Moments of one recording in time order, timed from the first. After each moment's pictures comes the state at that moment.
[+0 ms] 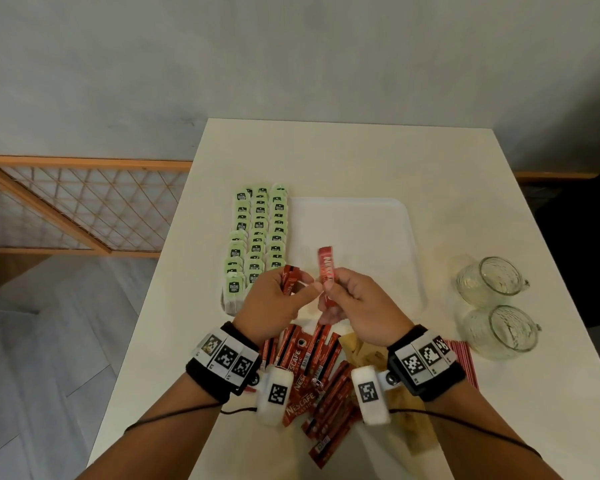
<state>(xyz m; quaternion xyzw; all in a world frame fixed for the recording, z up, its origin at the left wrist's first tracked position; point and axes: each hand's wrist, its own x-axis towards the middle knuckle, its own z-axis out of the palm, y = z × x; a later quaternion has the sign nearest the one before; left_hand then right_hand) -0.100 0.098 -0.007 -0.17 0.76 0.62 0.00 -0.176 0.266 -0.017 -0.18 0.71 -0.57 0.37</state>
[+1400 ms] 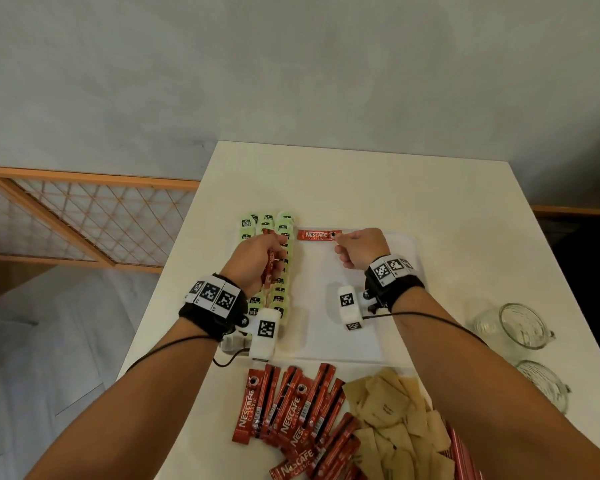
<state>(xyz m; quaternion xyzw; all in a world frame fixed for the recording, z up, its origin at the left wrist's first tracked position) -0.202 0.023 0.000 -0.35 0.58 0.74 0.00 -0.347 0.186 -0.052 0.04 0.78 -0.56 0.28</state>
